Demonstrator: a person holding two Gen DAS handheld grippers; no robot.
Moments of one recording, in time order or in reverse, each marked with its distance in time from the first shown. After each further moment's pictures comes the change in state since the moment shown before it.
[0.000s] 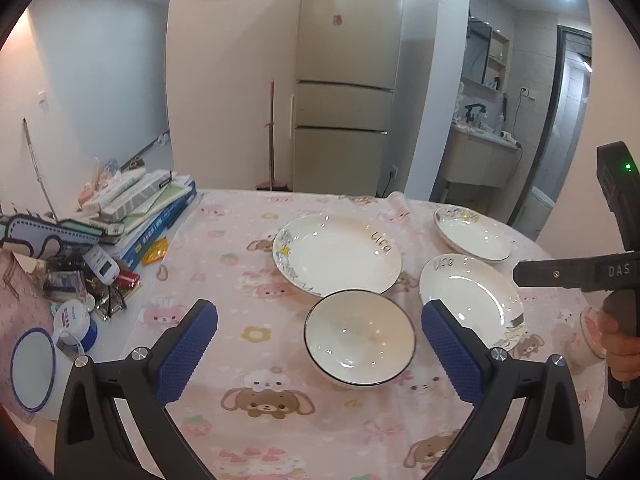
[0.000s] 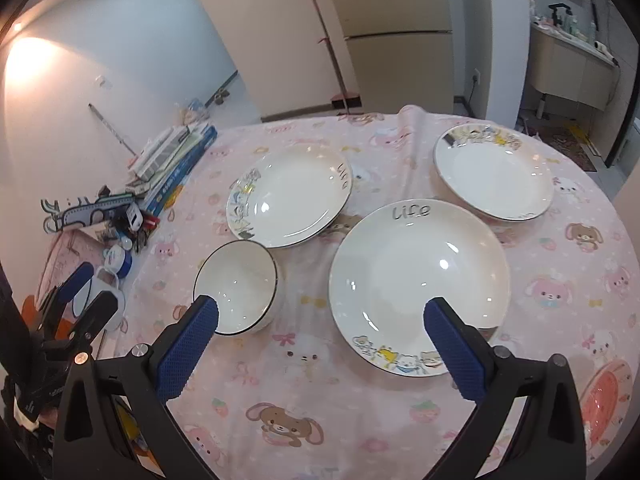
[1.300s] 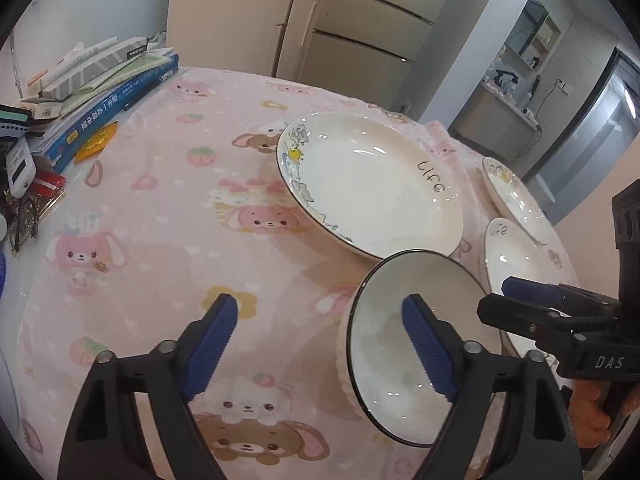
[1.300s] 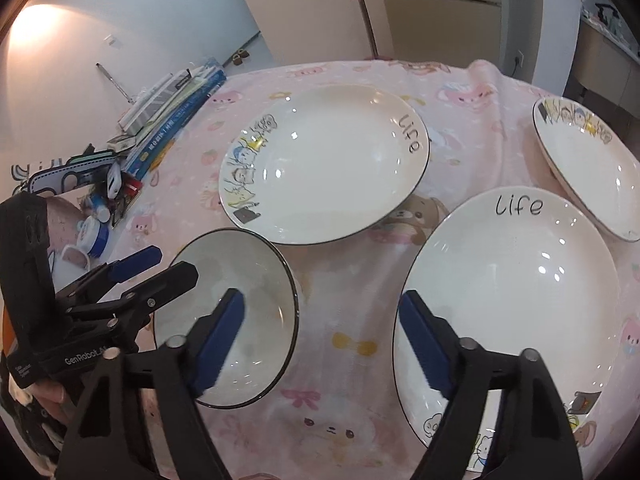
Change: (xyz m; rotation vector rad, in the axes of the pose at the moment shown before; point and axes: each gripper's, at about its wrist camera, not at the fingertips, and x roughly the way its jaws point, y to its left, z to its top) left arm 0.149 0.044 -0.025 -0.188 0.310 -0.075; right arm 0.132 0.021 0.010 -0.063 0.130 0.064
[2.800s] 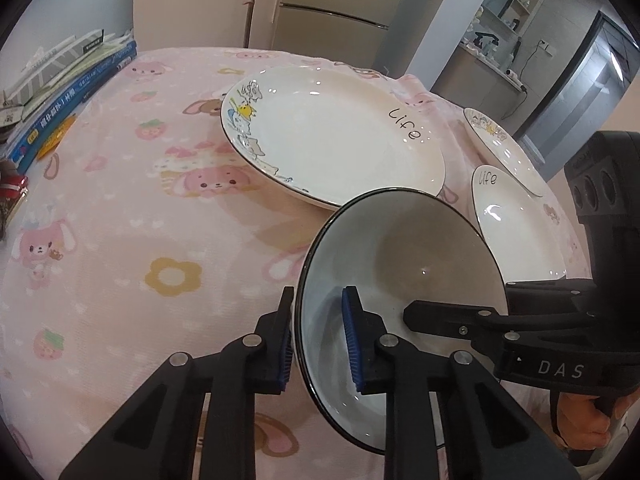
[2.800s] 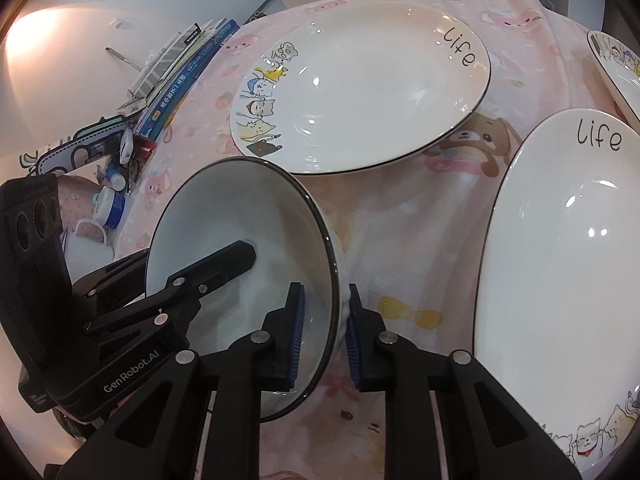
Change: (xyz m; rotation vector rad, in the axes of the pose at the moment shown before) left arm 0.024 -0.029 -0.021 0.100 0.088 -0.037; right arm 0.042 0.006 -0.015 0.031 0.164 0.134
